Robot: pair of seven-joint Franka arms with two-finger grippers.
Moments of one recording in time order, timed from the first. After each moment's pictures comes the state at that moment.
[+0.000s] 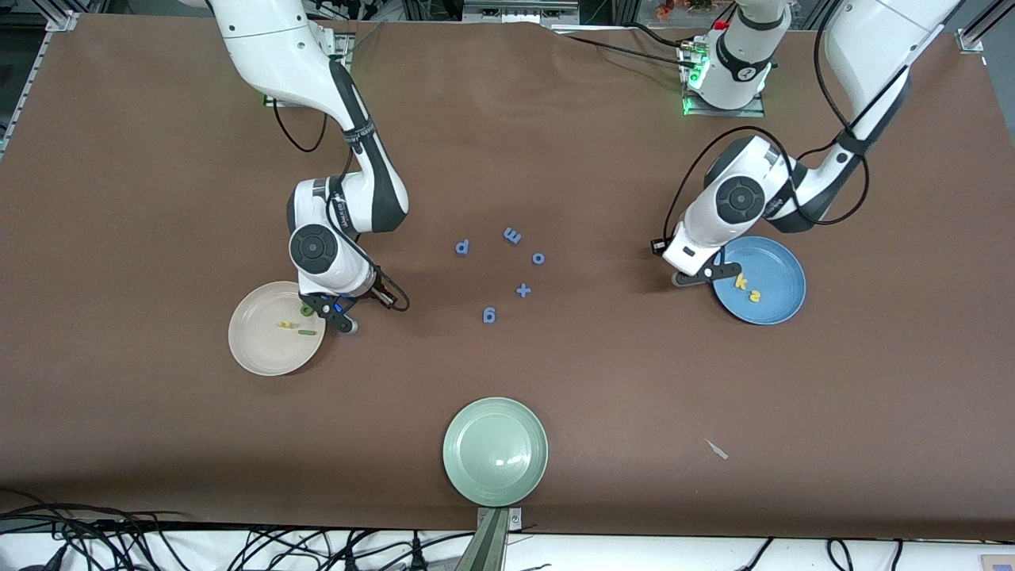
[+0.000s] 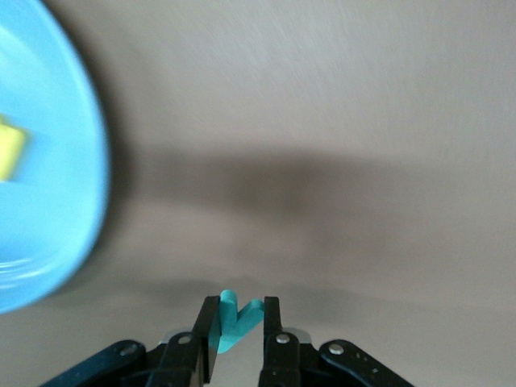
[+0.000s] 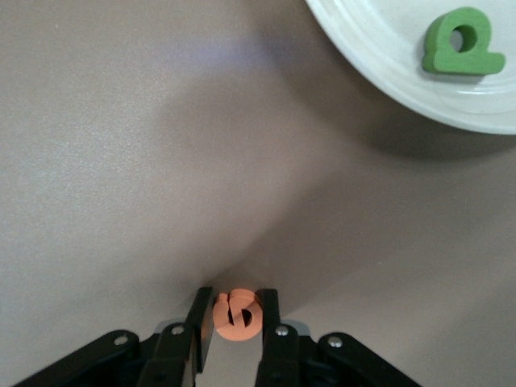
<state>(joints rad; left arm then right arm) 0.44 0.45 -0.76 -2.19 0.38 2.27 -0.80 0.76 0.65 -0.38 -1.85 0.37 2.33 0.82</state>
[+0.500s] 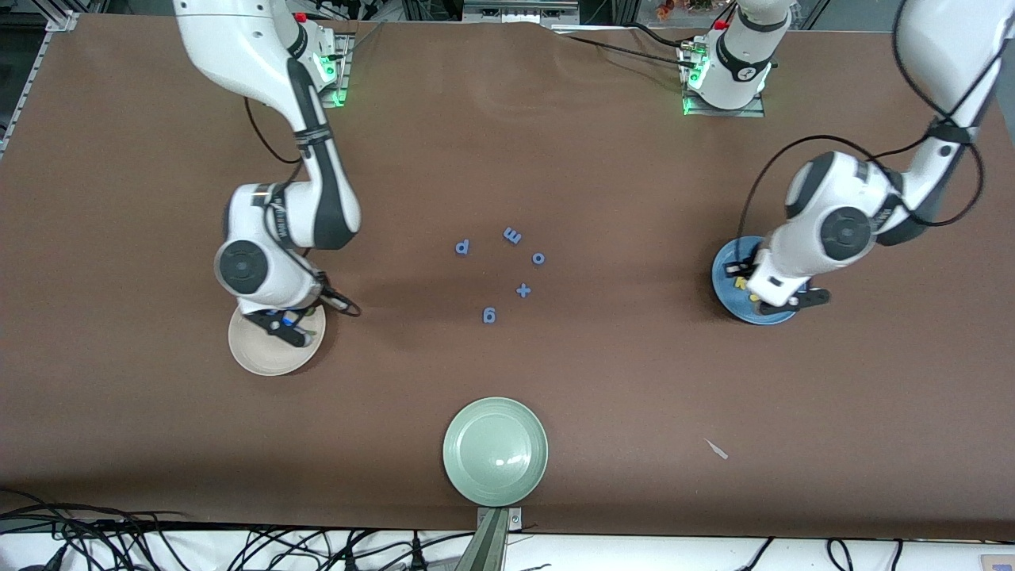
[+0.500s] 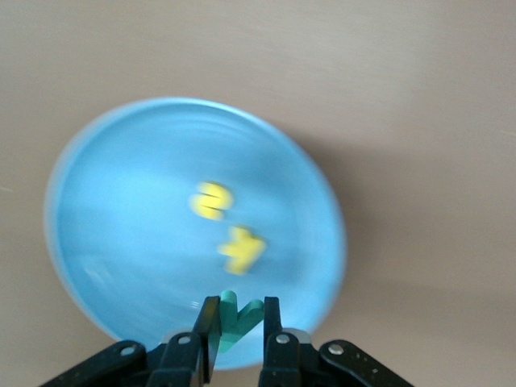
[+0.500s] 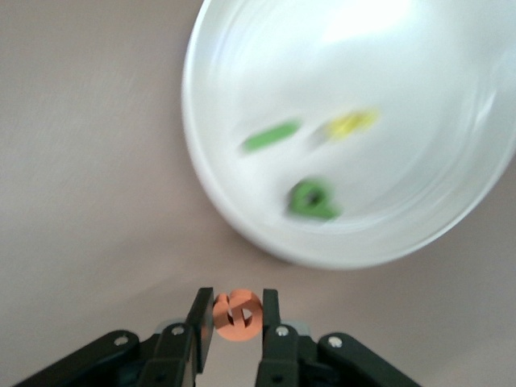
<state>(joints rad) 0.69 0.44 -0.76 -2.09 0.38 2.15 -0.54 0.75 0.62 -0.58 -1.77 0.37 2.09 0.45</state>
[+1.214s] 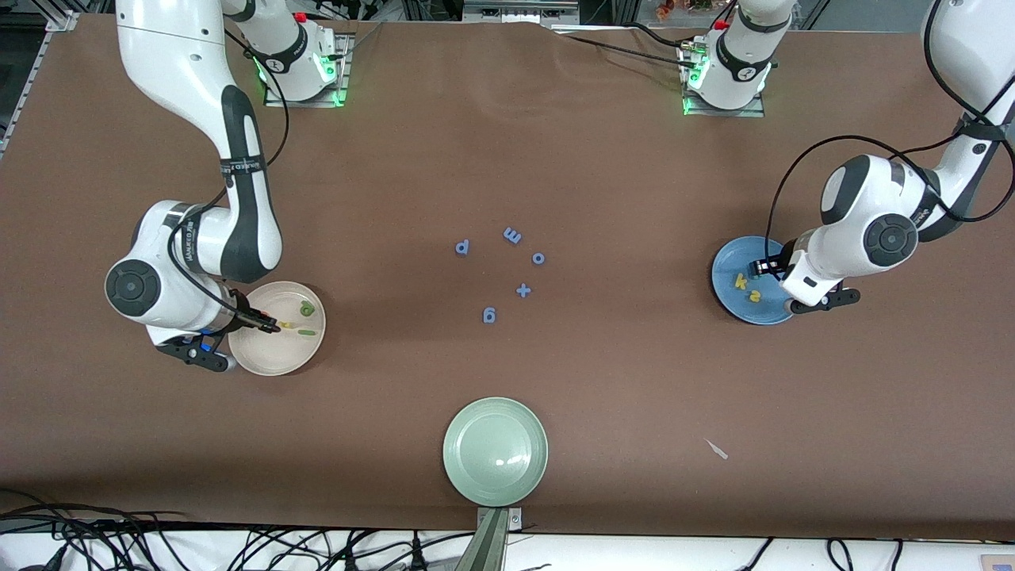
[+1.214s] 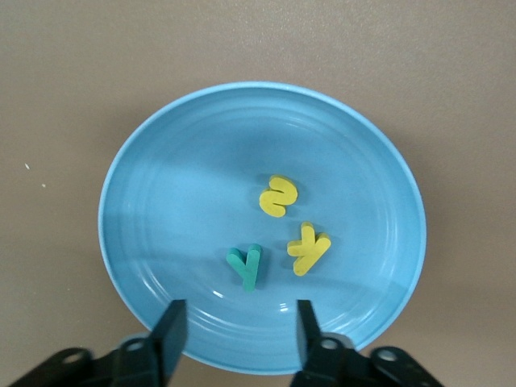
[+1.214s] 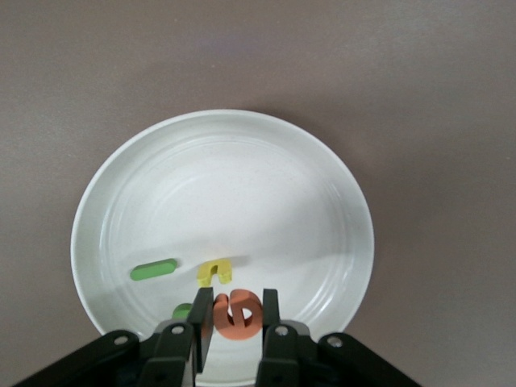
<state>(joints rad) 0.75 0.45 -0.76 -2.12 0.38 2.14 -0.48 0.61 0.67 -0.61 -1.68 0.38 2.09 0.19</state>
